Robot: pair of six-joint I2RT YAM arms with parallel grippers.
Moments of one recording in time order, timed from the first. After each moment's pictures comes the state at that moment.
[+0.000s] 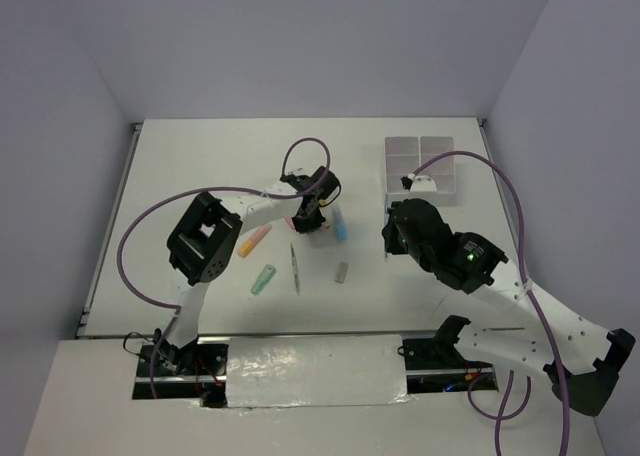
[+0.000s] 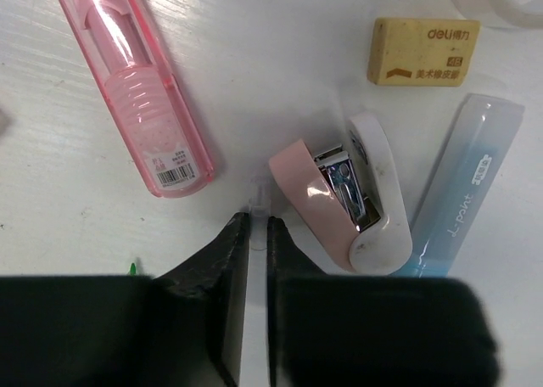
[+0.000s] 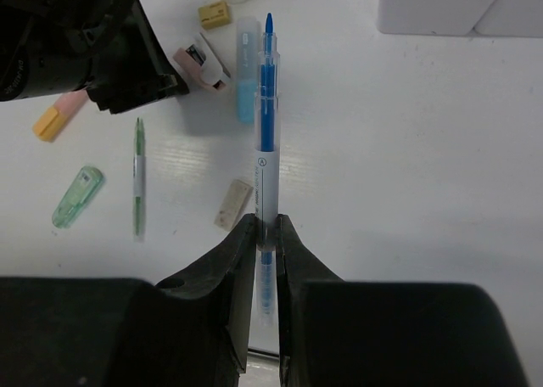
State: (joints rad) left arm -0.71 2.09 1.55 -0.72 -0.30 -1.08; right arm 0.81 0.89 0.97 -0.76 0.46 0.59
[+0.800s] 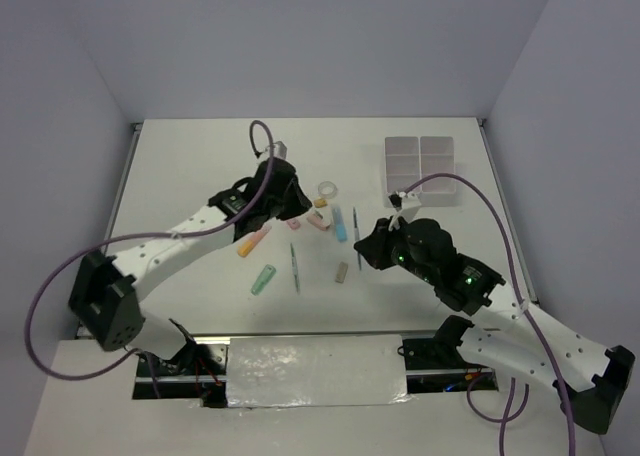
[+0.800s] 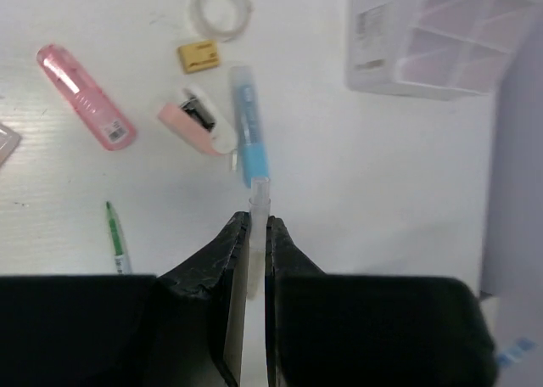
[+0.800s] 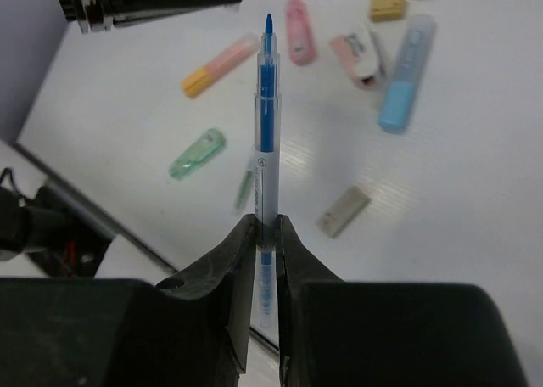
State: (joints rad) left arm -0.70 1.54 1.23 -0.45 -0.20 -0.90; right arm 0.80 0.74 0.71 -0.42 0.15 0.54
